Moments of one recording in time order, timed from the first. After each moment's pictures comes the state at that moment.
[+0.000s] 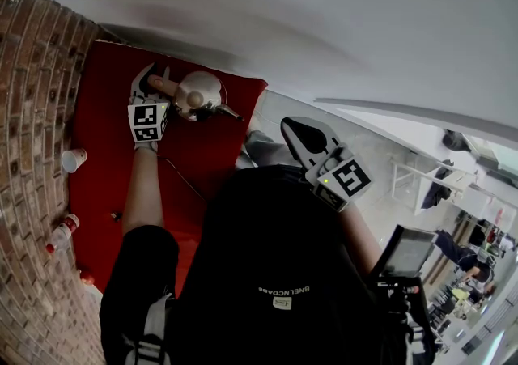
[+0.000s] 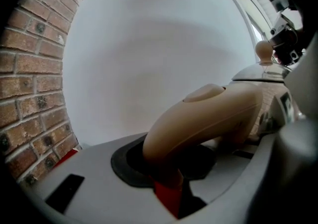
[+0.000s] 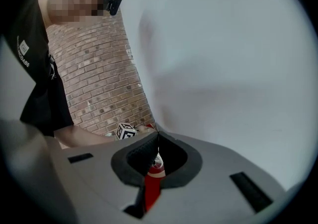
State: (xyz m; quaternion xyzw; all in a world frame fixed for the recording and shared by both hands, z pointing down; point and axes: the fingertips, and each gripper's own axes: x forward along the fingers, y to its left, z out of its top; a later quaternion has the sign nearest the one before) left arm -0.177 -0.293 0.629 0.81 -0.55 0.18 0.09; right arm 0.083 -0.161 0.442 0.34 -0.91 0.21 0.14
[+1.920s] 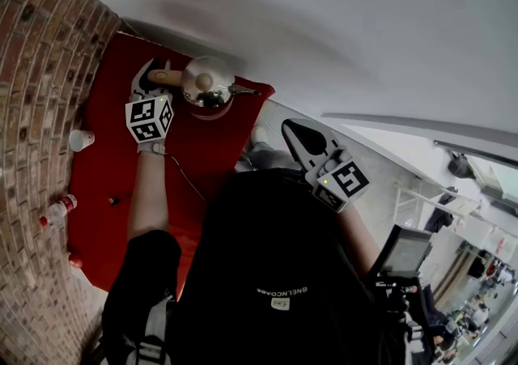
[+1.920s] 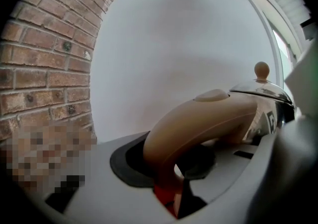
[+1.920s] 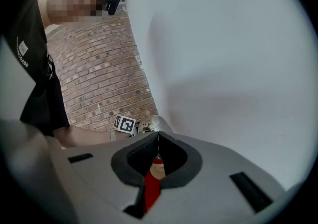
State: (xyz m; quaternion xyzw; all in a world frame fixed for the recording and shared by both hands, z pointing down) left arm -0.194 -0.273 0.544 0.75 -0.63 0.12 0.13; right arm 0.087 -0.147 0.429 0.30 -0.93 0.19 0.11
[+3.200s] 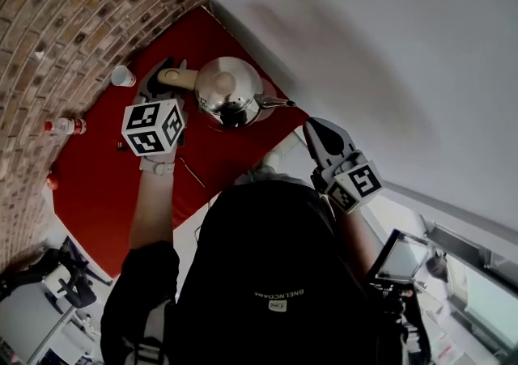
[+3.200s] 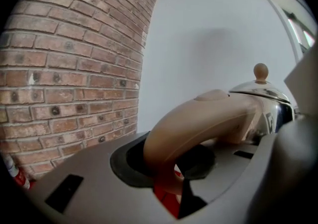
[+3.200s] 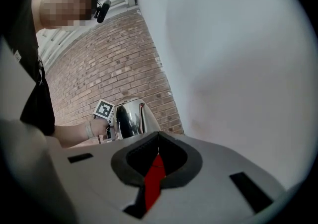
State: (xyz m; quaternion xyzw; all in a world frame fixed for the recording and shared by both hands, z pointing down) left arm -0.258 -0.148 0.411 0.62 -0.77 0.06 0.17; right arm 0.033 -0.177 0.404 0.15 -0.97 0.16 0.09
